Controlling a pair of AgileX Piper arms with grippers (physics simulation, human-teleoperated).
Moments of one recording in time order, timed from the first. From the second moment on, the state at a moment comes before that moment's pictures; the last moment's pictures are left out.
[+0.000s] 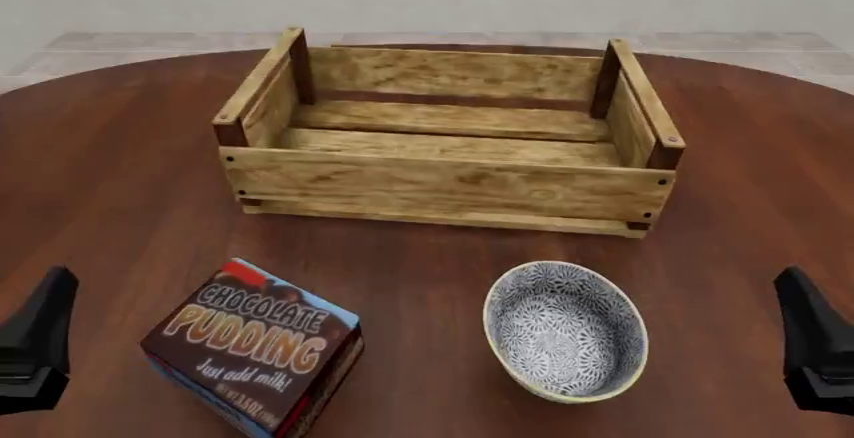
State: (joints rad) left arm 0.00 0.00 -0.01 0.00 0.01; right arm 0.00 0.00 0.00 0.00 0.00
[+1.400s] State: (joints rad) left arm 0.36 0.00 -0.37 0.65 0.31; right arm 0.00 0.02 0.00 -0.01 0.00
